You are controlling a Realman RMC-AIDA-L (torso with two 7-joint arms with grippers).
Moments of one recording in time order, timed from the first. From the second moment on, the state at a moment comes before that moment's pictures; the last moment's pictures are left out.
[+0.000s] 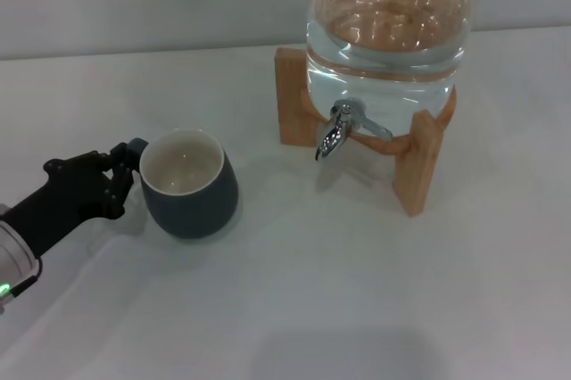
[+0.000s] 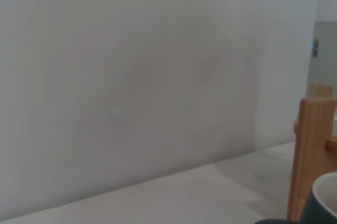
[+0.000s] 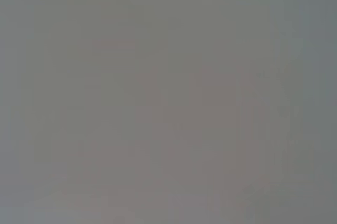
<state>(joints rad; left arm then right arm) -0.39 -2.09 1.14 0.38 -2.01 -1.05 2.31 0.26 1.91 -0.17 -0.47 1.87 1.09 -1.94</state>
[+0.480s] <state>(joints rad) -0.41 -2.09 1.21 0.39 -2.02 -1.06 2.29 0.26 1.91 -0.17 -0.47 1.87 1.09 -1.96</state>
